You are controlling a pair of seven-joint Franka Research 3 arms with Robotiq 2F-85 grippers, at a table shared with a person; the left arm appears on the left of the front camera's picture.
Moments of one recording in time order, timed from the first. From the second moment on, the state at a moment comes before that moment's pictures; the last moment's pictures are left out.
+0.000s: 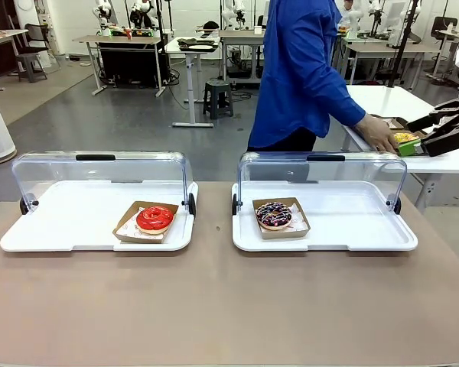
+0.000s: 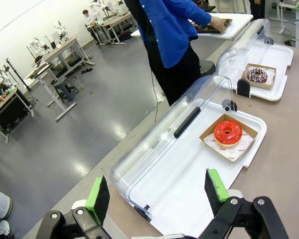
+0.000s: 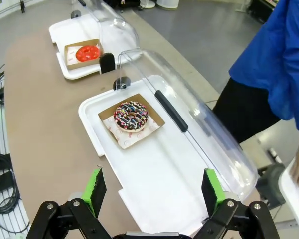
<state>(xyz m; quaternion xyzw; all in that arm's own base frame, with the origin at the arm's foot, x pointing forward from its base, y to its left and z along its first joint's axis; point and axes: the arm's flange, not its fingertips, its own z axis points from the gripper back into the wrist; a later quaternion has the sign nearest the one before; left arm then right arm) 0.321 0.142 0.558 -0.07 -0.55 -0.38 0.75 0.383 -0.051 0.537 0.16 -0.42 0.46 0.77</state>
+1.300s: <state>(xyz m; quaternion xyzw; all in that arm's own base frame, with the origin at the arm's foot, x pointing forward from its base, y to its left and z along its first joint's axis) 0.321 0.142 0.558 -0.07 -0.55 -0.38 0.75 0.366 -0.041 0.548 0.15 -0.43 0.44 0.77</state>
